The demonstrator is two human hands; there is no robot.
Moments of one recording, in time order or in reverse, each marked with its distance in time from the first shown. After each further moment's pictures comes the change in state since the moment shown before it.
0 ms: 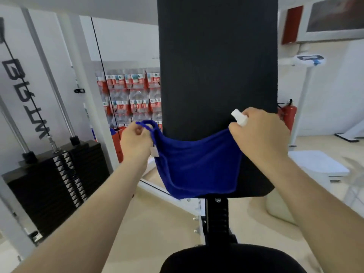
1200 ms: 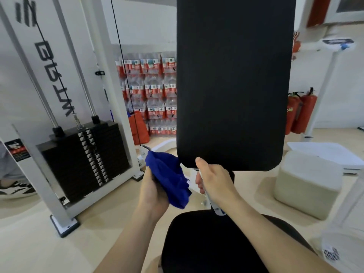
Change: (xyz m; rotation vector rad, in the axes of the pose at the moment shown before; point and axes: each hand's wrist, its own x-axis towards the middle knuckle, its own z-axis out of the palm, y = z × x) left_hand -0.136 -0.083 -0.042 -0.891 -0.203 -0.764; right_hand -0.142 -0.033 0.057 0.746 -0.711 0.355
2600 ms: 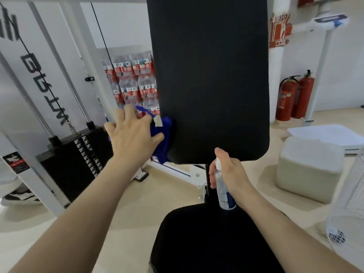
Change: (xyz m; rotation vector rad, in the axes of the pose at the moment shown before) left_hand -0.011 0.071 0.085 2.241 0.481 1.209; right_hand 0.008 0.032 -0.049 0.294 0.023 0.090
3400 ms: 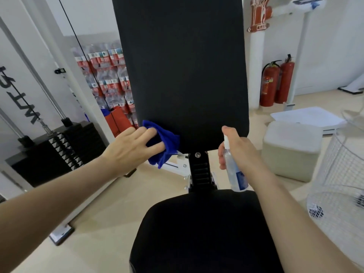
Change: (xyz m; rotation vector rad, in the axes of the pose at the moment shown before) left_hand -0.012 -0.006 0.050 0.154 -0.005 0.976; right_hand -0.002 -0.007 -0.058 -0.071 0.105 0.057
